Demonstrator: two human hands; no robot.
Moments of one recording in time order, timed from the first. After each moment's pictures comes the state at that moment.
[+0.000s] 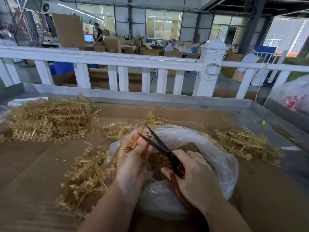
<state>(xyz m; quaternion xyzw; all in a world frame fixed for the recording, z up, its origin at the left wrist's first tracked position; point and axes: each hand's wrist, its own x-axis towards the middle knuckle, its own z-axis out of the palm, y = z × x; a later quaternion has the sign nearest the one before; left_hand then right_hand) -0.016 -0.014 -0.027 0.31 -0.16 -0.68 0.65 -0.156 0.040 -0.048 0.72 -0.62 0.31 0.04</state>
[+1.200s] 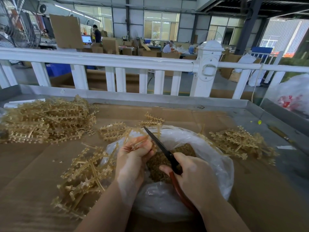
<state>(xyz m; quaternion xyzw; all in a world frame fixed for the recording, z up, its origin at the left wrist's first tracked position) -0.019 -0.014 -0.034 0.34 -0.24 -0.66 0.63 -0.158 0.037 -0.044 0.73 -0.60 0.33 0.06</state>
